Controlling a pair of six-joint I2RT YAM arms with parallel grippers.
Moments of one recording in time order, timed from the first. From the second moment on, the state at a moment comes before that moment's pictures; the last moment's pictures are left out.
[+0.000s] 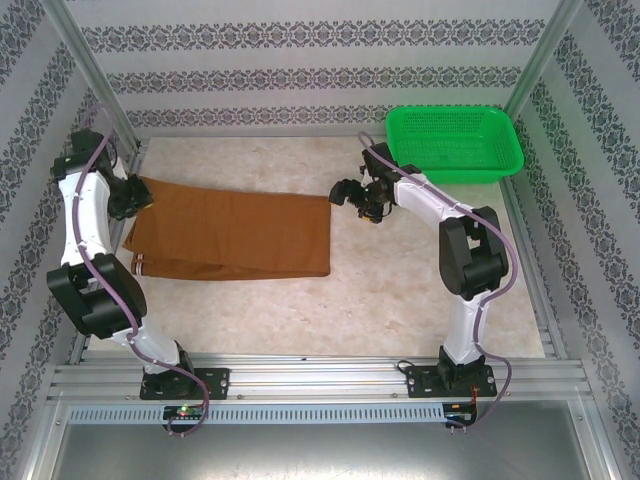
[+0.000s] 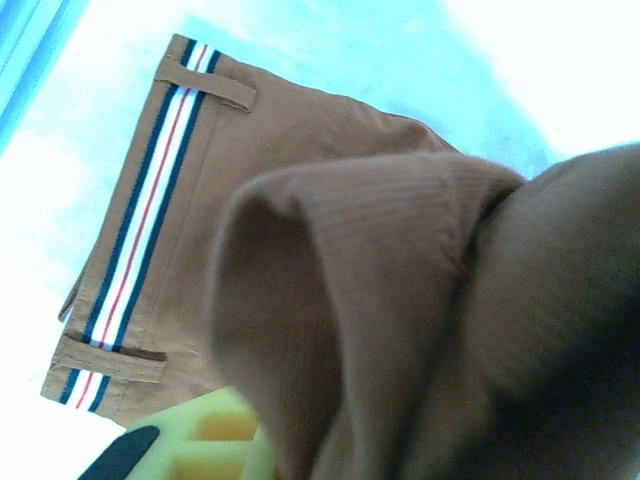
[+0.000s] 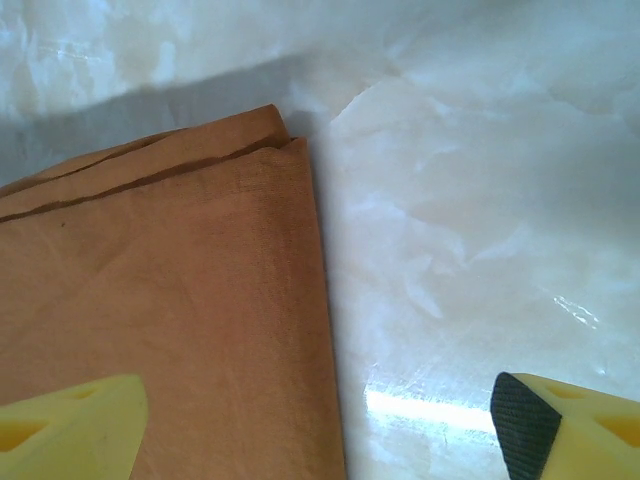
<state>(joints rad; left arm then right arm) 0.43 1.67 1.66 -1.21 0.21 -0.24 0.34 1.97 1.51 -0.62 -0.36 0.68</state>
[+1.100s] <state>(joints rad) 0.38 1.59 1.15 -1.06 0.19 -0.39 0.49 2.02 1.52 -0.69 -0.39 0.60</state>
